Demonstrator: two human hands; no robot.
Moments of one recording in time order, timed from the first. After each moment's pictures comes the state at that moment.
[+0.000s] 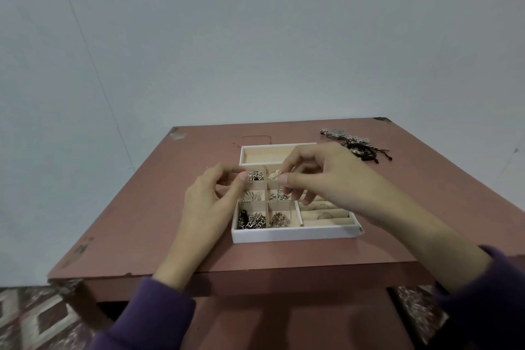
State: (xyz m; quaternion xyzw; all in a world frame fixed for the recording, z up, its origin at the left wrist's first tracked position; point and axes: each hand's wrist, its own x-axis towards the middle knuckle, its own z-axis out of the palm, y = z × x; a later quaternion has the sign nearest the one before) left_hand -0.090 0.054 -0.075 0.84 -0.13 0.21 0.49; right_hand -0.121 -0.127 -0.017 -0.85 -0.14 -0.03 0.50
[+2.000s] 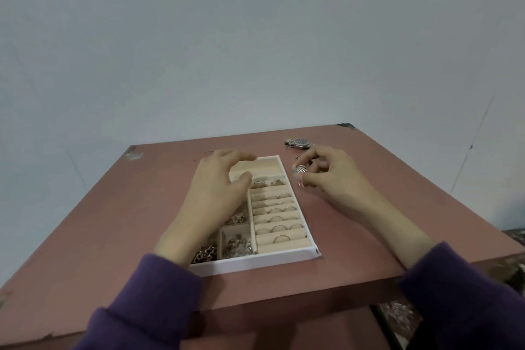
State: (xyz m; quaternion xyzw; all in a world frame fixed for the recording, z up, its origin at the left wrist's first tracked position) left_hand -0.057 -0.019 -0.037 0.90 -0.21 0.16 0.34; right_hand -0.063 -0.219 -0.063 -0.84 -0.02 -0.16 0.52
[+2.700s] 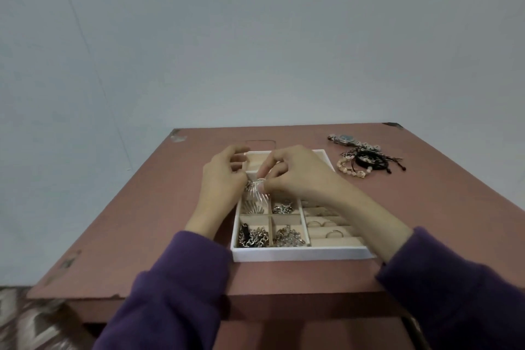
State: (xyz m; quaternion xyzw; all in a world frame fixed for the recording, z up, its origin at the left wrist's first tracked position) left_hand -0.018 0.032 -0.070 0.85 -0.07 0.17 0.49; right_hand -0.051 -0.105 -0.036 -0.88 -0.13 -0.01 0.46
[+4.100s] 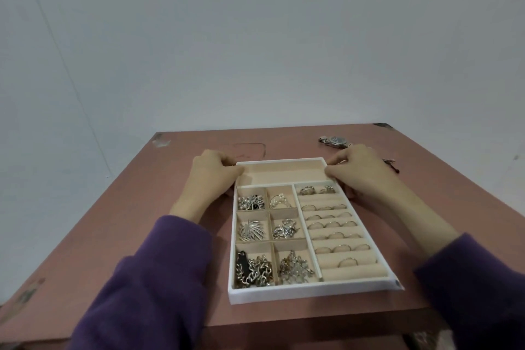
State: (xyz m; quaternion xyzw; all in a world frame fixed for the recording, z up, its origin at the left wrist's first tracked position) left_hand 0.020 0.036 -0.066 0.90 -0.05 0.09 0.43; right_hand -0.021 -0.195 -0.056 -0.93 0.08 -0.10 0.35
